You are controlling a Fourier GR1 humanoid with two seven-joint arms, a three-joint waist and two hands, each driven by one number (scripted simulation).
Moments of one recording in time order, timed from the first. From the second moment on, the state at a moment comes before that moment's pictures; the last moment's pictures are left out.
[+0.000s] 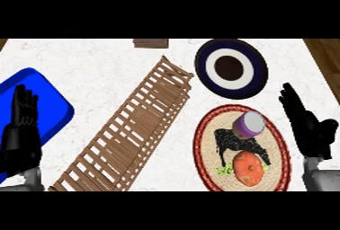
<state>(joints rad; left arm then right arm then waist) -0.01 0.28 0.04 -1.61 0.06 0.40 -0.15 -0.10 -0.34 0.03 -1.45 -0.10 -0.10 0.02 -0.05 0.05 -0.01</state>
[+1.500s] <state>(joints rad) -0.07 0.28 -0.04 -1.66 0.12 0.25 0.13 -0.29 -0.71 0.13 -1.87 0.01 0.11 0.69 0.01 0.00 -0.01</state>
